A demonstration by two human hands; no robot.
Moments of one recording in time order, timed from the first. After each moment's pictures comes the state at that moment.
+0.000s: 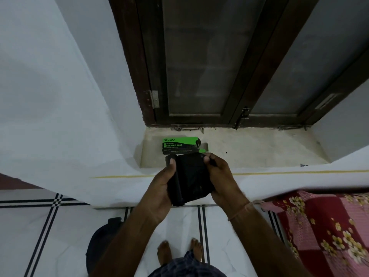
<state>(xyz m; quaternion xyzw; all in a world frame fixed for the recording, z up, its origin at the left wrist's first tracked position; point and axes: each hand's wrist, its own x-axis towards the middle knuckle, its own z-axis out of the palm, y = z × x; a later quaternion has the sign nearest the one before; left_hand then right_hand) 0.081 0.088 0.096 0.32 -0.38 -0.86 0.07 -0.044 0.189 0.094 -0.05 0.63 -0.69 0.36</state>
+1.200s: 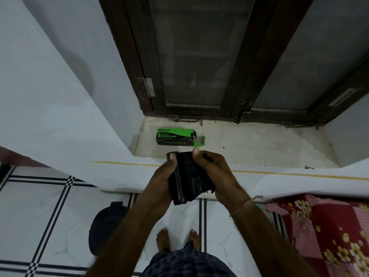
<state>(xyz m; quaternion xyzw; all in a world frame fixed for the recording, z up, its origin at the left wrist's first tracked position) 0.054 0.138 0.098 0.34 -0.41 -0.84 0.10 -0.077 0.224 0.097 -0.13 0.61 -0.64 0.45</state>
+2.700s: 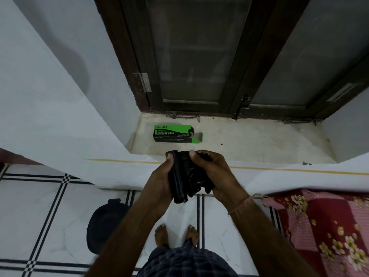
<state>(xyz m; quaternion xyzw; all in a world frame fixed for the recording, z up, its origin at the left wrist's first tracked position) 0.052 0.137 0.084 0.36 -0.39 -0.84 0.10 -0.081 0.227 0.081 -0.10 0.62 -0.64 0.46</state>
